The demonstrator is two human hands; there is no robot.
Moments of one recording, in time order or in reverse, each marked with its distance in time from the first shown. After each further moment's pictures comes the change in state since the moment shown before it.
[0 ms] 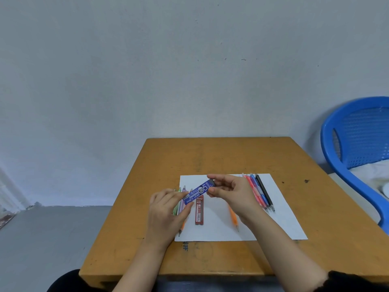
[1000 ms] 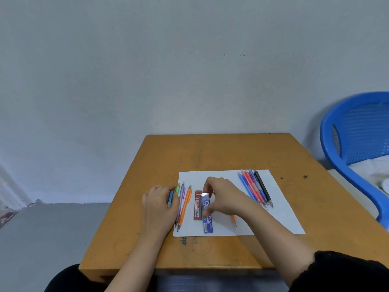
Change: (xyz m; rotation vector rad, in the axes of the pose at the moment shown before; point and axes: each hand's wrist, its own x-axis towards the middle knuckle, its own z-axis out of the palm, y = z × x) left_hand 0.005 0.002 -0.004 0.032 -0.148 -0.405; right_hand 0.006 -0.015 0.011 -1.016 -0.344 0.092
